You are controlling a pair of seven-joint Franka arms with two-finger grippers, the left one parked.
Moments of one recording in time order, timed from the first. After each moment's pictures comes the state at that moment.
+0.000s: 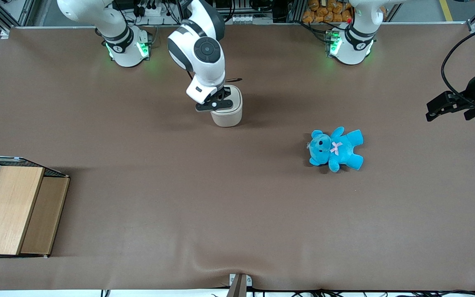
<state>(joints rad) 0.88 0.25 -0.01 -1.99 0.09 2.08 0.69</state>
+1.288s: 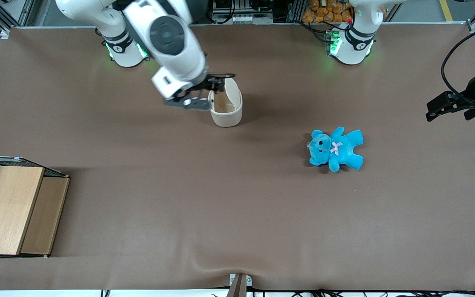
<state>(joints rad) 0.66 0.25 -0.03 -1.50 0.22 1.54 0.80</state>
